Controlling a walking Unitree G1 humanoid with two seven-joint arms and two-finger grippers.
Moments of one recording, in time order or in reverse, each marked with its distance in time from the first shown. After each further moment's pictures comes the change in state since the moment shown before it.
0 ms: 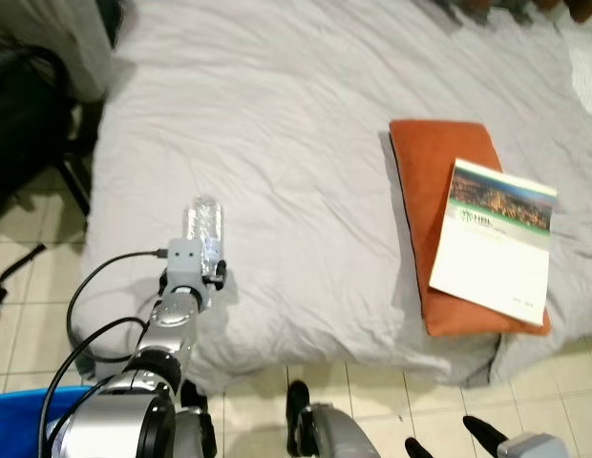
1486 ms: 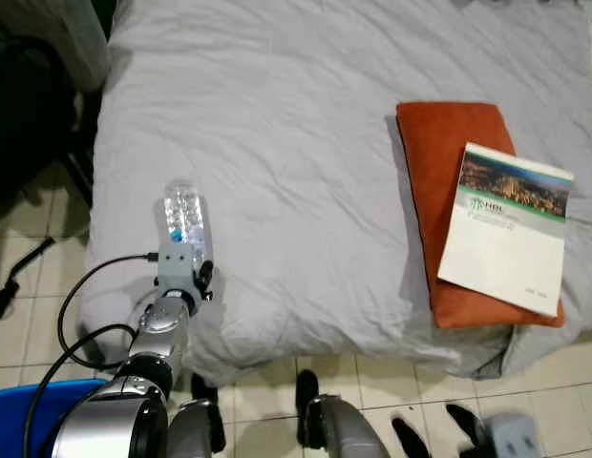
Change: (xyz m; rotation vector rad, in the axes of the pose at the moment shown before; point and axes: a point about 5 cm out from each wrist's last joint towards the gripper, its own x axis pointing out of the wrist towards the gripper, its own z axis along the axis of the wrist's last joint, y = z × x) left arm -0.006 0.015 -0.005 -0.014 -0.063 -0.041; right arm 0.052 -0.008 -0.012 0.116 -0.038 -0.022
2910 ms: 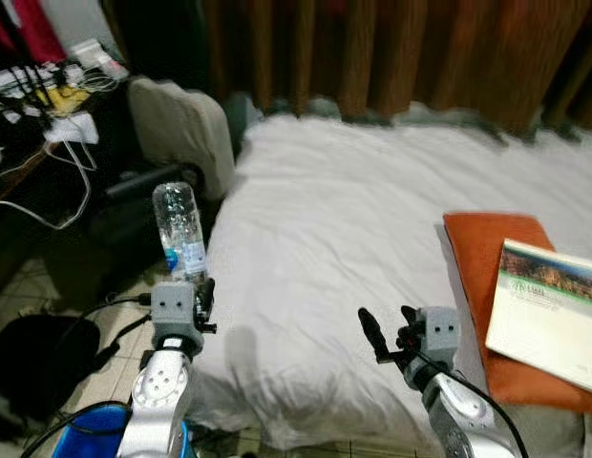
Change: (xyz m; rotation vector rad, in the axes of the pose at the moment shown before) left arm -0.066 -0.025 -0.013 0.037 -0.184 0.004; right arm 0.140 -0.022 0.021 0.071 -0.208 -0.031
